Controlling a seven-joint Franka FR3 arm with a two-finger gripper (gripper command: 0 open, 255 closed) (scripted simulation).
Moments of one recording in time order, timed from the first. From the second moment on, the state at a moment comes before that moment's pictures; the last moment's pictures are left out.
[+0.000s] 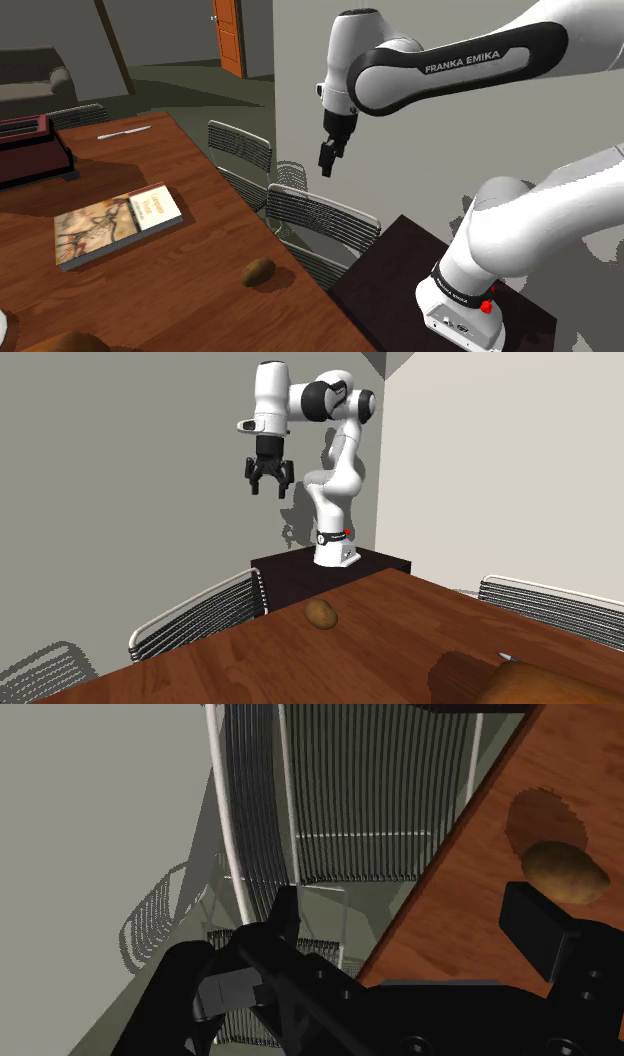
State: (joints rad) arm 0.17 -0.58 0.11 -2.52 -0.01 1.98 -0.07
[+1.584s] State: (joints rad) arm 0.38 0.11 0.30 -2.45 -0.10 2.65 -0.21
